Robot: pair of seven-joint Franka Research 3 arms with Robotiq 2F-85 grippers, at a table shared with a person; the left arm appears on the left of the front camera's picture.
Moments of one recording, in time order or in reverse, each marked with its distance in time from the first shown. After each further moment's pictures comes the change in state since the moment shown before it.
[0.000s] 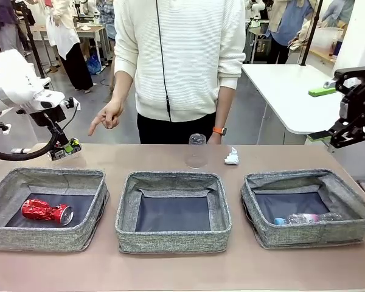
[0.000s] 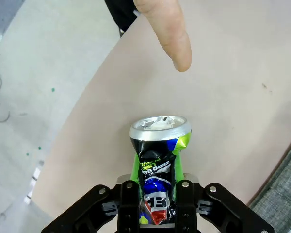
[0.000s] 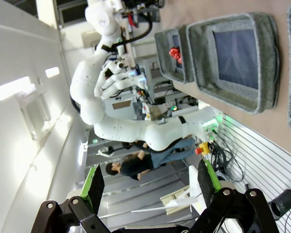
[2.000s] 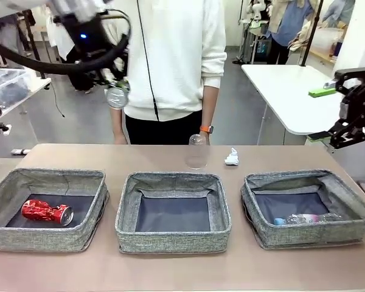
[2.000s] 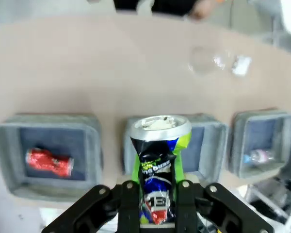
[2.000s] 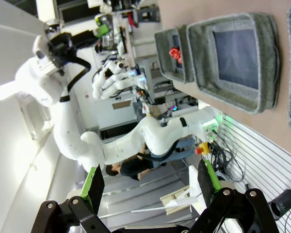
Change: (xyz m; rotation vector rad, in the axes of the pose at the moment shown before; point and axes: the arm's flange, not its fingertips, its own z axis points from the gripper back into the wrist) left arm 0.182 -0.336 0.225 0.033 -0.105 0.975; right arm 0.000 0.000 0.000 0.000 0.000 0.001
